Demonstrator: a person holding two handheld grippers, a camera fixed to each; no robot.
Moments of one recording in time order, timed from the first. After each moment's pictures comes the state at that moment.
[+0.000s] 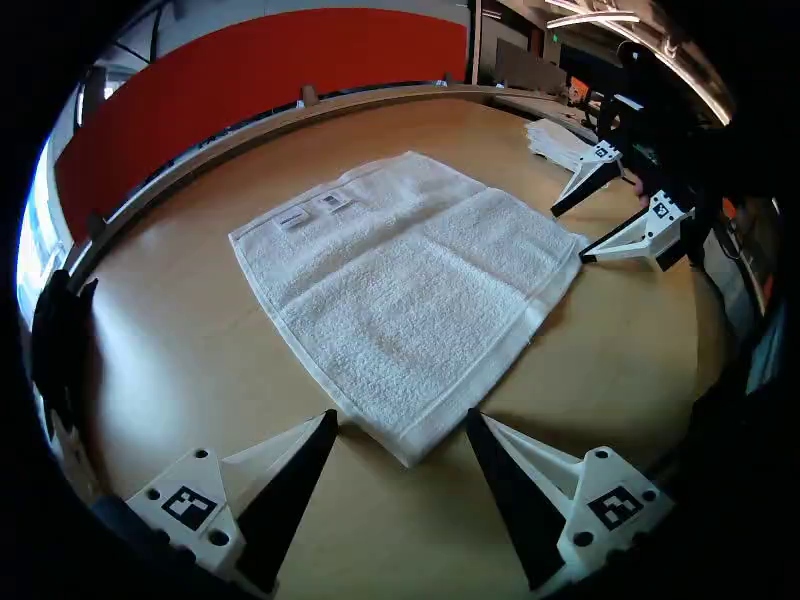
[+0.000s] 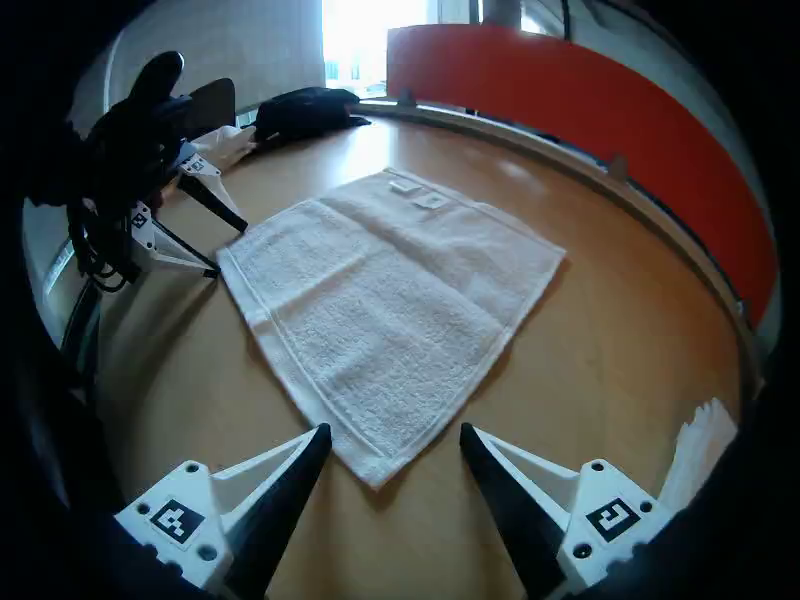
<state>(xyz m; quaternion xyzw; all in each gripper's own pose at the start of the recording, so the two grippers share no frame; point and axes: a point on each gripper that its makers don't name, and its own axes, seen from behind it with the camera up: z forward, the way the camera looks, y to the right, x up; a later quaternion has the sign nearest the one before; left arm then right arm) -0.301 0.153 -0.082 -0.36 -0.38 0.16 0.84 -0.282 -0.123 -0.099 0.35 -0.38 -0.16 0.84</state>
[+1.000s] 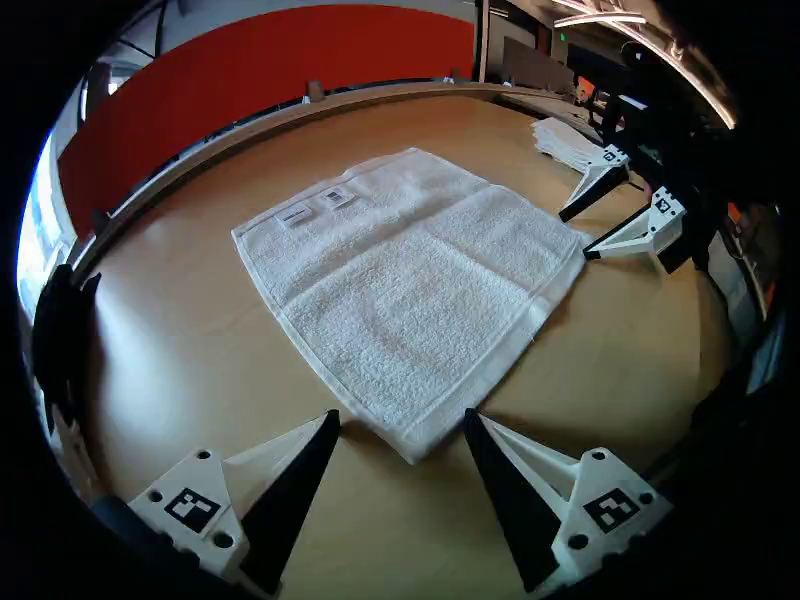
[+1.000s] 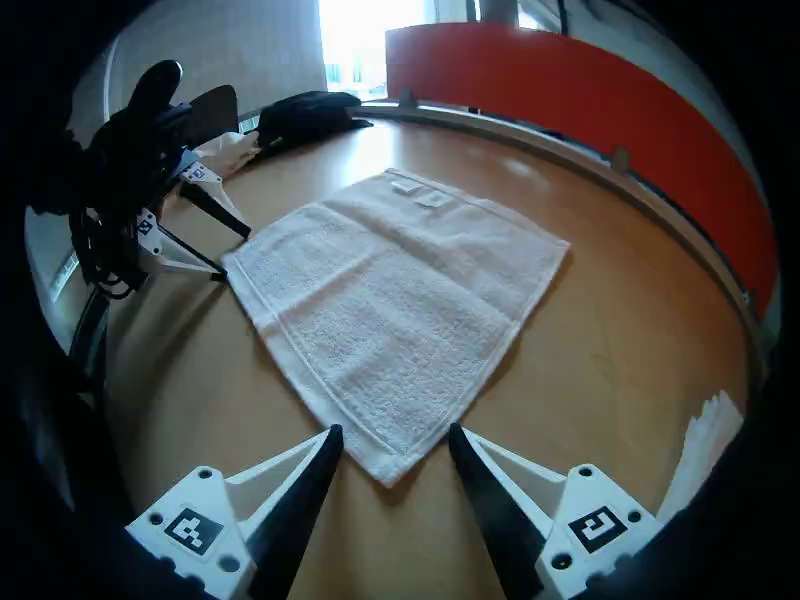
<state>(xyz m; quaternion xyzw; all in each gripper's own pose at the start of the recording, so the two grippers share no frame) -0.300 0.152 -0.082 -0.35 -0.39 0.16 0.84 -0.281 -0.122 -0.101 0.36 -0.38 -0.14 0.84</state>
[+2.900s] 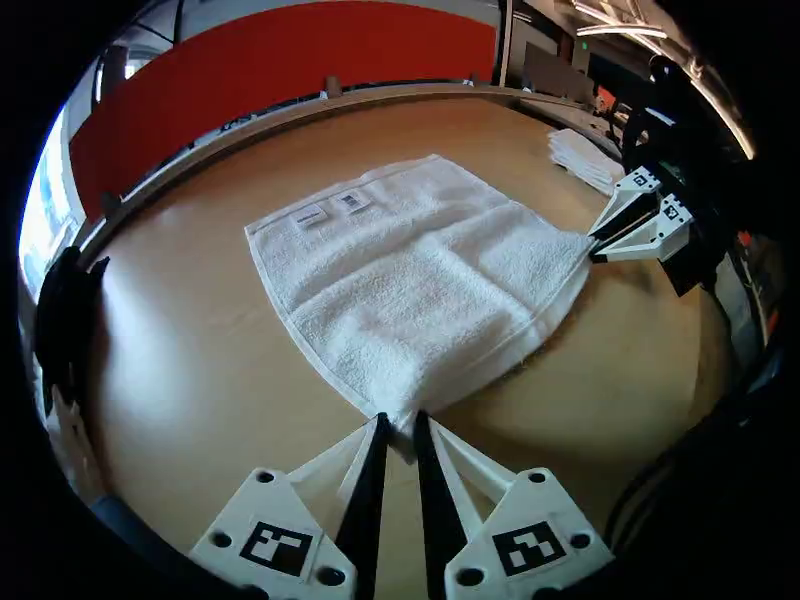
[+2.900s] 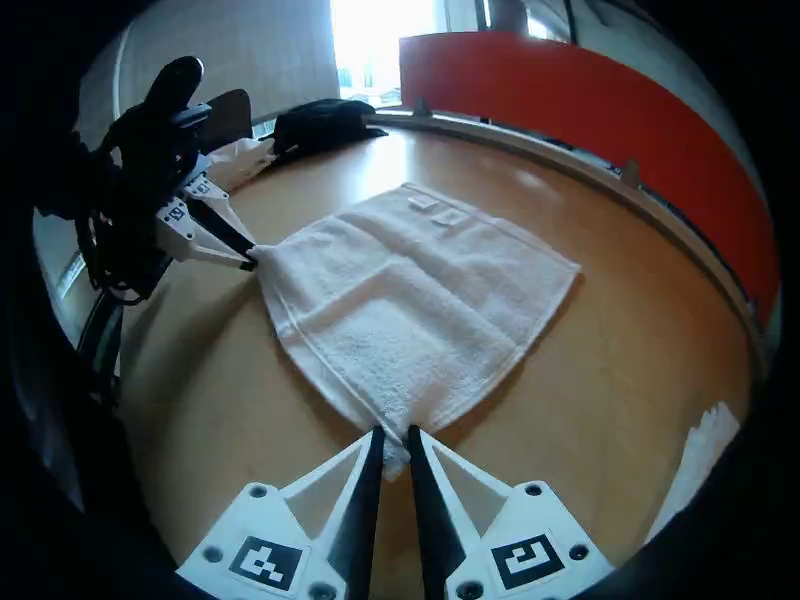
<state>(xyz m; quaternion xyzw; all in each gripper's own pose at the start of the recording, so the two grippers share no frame) -0.285 0.158 -0.087 -0.32 -0.40 0.14 0.85 -0.262 -0.136 -0.109 0.38 -0.37 -0.14 0.84</state>
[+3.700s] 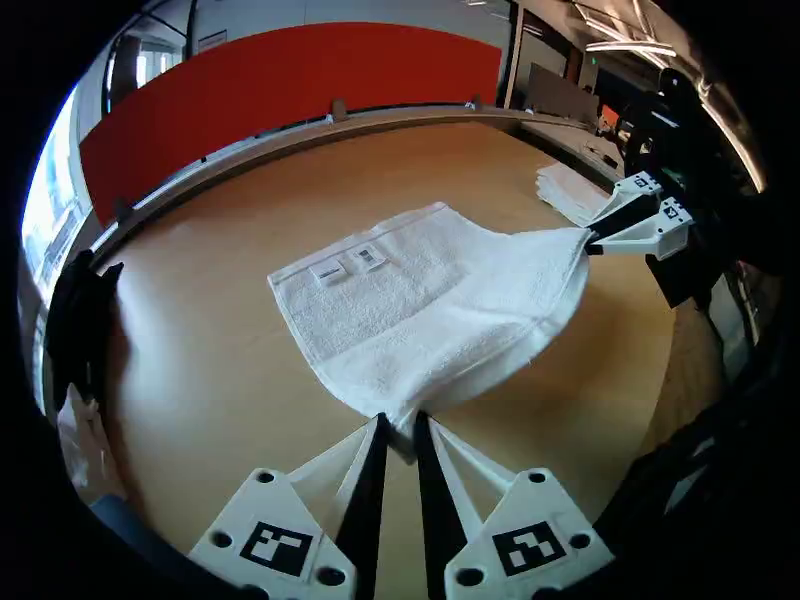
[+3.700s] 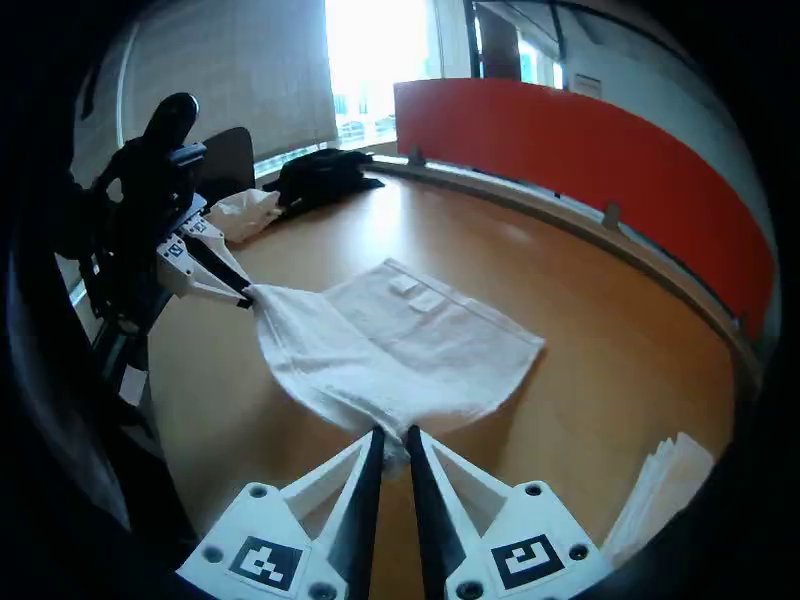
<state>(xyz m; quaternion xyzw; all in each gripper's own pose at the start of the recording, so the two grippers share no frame) -0.211 0.164 -0.106 -0.31 -0.40 0.11 0.85 -0.174 -0.139 -0.111 0.38 -0.33 -0.11 0.86</state>
